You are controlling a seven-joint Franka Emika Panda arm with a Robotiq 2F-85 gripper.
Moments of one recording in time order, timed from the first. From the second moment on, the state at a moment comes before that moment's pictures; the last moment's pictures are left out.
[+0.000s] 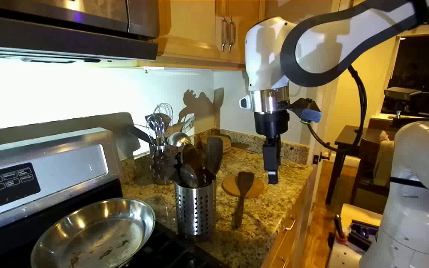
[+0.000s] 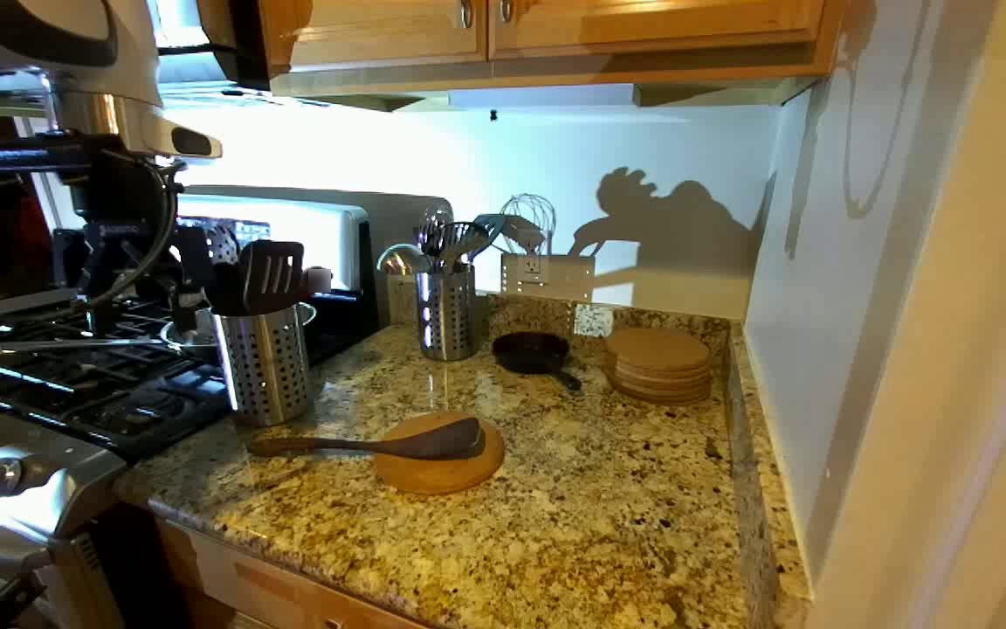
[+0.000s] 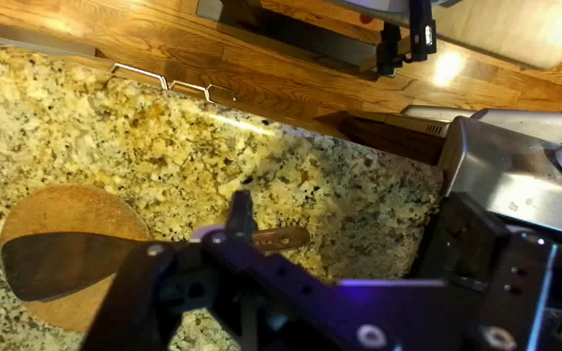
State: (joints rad) arm 0.18 -0.62 0.15 -2.69 0.05 1.94 -0.01
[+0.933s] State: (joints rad) arm 0.16 -0.59 0.07 -2.68 0.05 1.94 -0.09
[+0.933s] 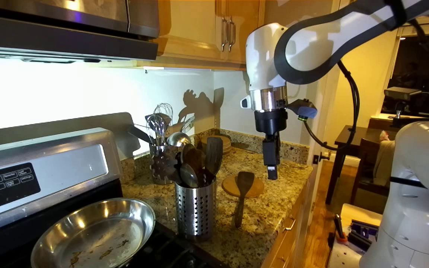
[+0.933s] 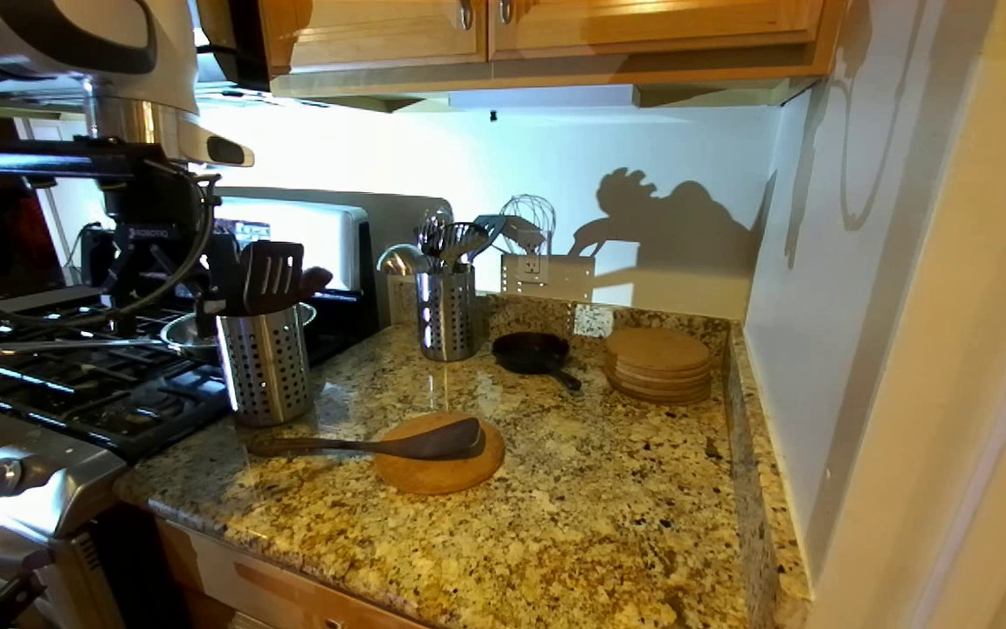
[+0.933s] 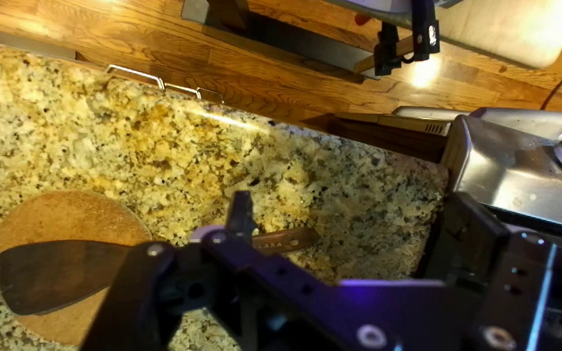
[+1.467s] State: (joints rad) arm 0.07 -0.49 -0.13 -2.64 0.03 2.03 -0.39
